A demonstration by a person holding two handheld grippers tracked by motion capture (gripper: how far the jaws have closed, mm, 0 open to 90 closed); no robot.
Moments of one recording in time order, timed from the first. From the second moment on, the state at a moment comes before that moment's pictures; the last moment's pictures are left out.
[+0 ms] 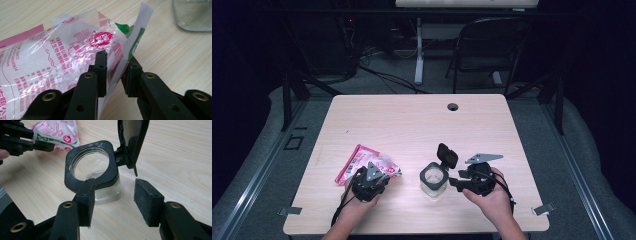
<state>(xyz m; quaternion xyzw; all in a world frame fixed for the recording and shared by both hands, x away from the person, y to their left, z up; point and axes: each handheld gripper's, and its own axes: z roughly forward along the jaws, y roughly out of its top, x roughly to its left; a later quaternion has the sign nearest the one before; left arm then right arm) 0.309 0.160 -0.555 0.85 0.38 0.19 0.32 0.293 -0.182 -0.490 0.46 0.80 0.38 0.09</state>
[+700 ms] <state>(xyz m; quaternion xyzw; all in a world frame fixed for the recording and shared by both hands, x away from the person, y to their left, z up) 0.323 0.183 -0.547 0.82 0.41 0.14 0.36 0.293 -0.182 -0.490 0.46 0.80 0.38 0.09</state>
